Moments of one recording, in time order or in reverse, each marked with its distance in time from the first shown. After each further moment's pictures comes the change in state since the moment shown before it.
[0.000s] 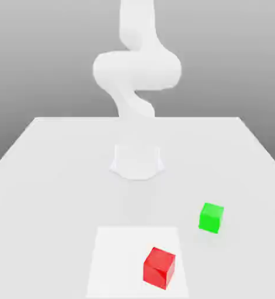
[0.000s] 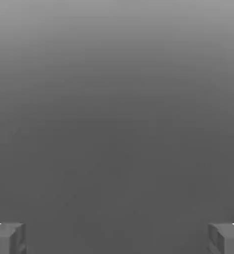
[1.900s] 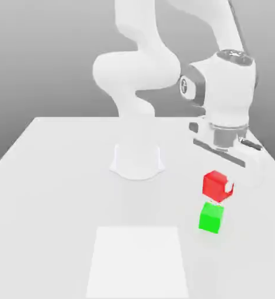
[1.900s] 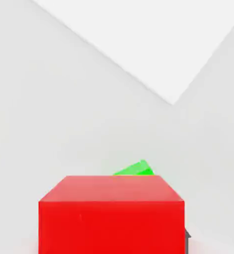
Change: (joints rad) arm 0.225 0.463 0.423 -0.584 0.244 0.338 1.347
